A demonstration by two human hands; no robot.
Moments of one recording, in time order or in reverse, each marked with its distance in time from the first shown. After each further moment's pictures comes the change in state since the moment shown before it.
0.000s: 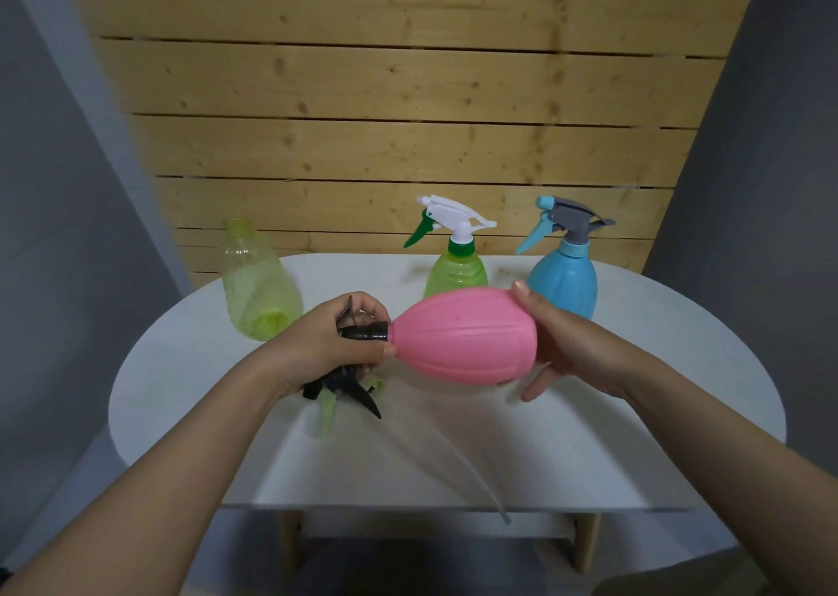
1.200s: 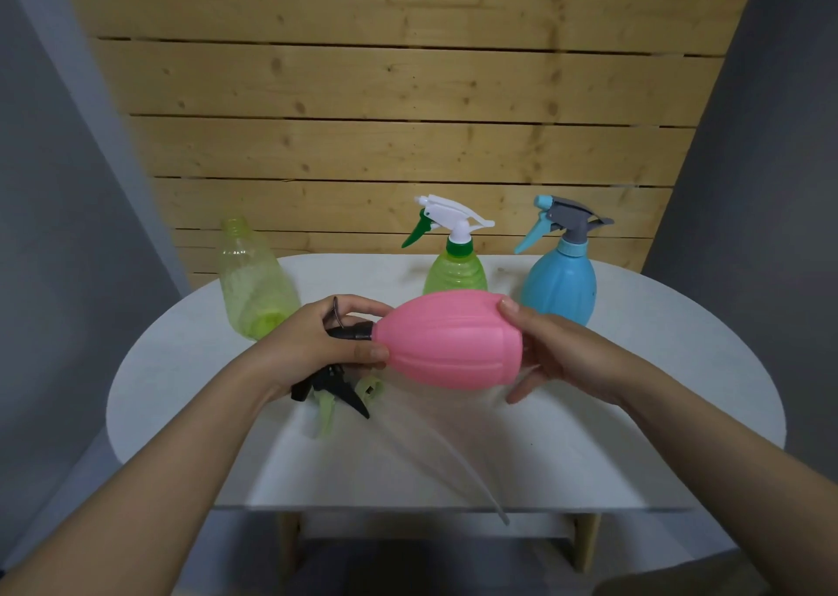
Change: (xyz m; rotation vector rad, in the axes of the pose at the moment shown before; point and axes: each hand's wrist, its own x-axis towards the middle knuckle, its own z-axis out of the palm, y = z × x) left_hand 0.000 -0.004 -0.006 -0.160 -0.030 -0.050; right_hand -0.004 0.000 0.007 0.002 -0.021 -0.042
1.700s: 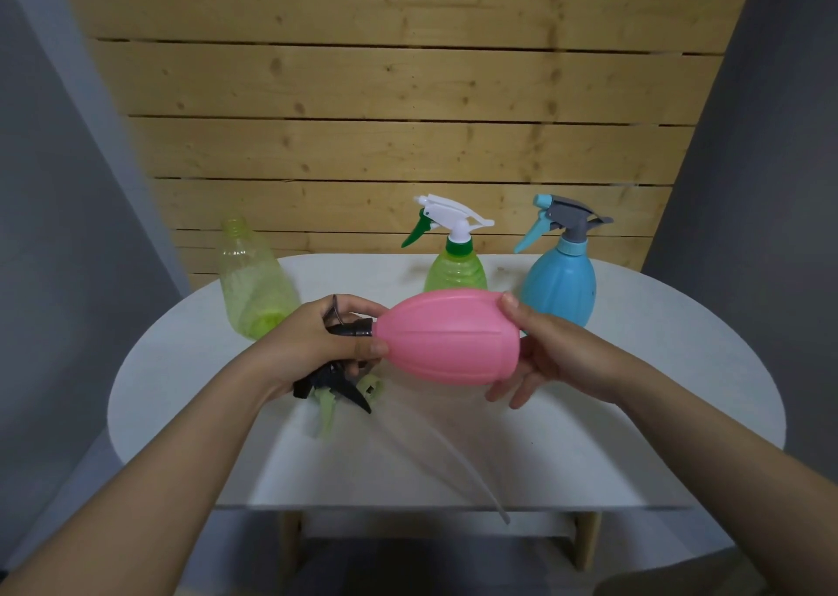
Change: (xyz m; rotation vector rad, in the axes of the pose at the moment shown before) left_hand -0.001 0.004 0.003 0.043 0.028 -0.001; right_hand 0.000 -0.002 0.004 0.026 -0.026 0.002
